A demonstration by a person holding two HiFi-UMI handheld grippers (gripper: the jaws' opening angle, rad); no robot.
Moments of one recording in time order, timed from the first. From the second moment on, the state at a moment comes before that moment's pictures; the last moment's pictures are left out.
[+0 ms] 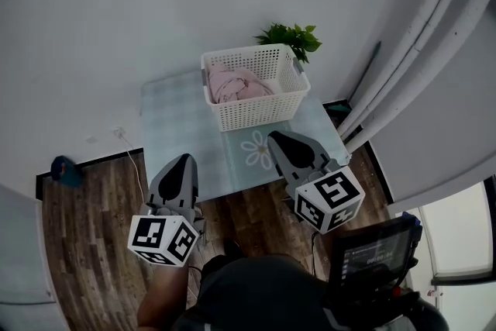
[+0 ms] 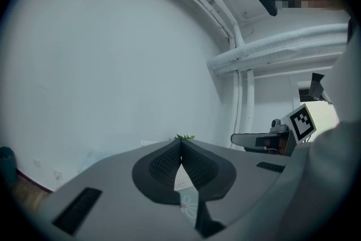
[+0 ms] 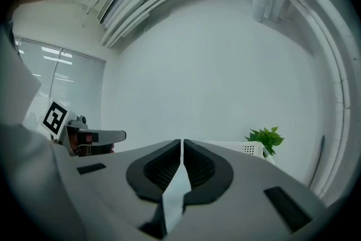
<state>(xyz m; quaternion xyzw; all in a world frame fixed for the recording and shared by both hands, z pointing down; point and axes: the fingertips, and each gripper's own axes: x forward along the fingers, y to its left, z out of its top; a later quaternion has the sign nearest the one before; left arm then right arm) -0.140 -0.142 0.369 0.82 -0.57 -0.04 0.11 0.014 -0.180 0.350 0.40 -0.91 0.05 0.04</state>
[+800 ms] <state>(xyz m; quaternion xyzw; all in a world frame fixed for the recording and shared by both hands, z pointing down) -0.147 -0.252 0.358 0.84 -0.55 -0.01 0.07 -0.003 -0.313 0.336 0.41 -0.91 0.04 0.05</state>
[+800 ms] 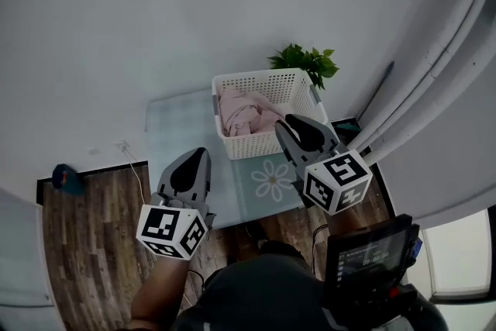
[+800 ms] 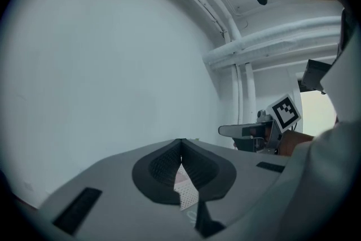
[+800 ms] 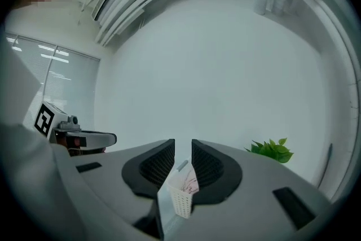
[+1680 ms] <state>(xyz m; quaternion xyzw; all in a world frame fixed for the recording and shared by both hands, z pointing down) -0.160 -0.420 0.420 0.80 -0.58 0.06 0.14 -0.049 -0.497 0.503 0.21 -0.93 0.14 0.27</state>
